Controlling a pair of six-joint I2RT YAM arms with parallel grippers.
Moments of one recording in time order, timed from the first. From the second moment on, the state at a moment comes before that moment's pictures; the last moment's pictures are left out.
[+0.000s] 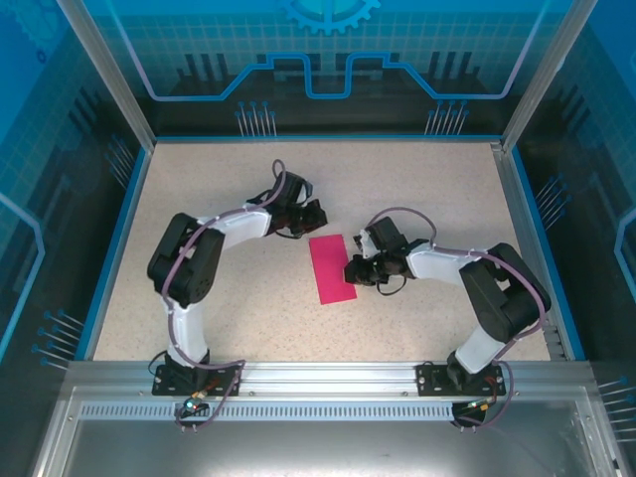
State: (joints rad) left arm -0.43 1.91 1.21 -0.15 0.37 -0.80; right arm 0.55 1.64 0.79 -0.22 -0.46 0.58
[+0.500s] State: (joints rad) left arm -0.43 1.61 0.80 -0.13 0.24 -0.91; right arm 0.62 2.01 1.29 -0.37 -0.29 0.51
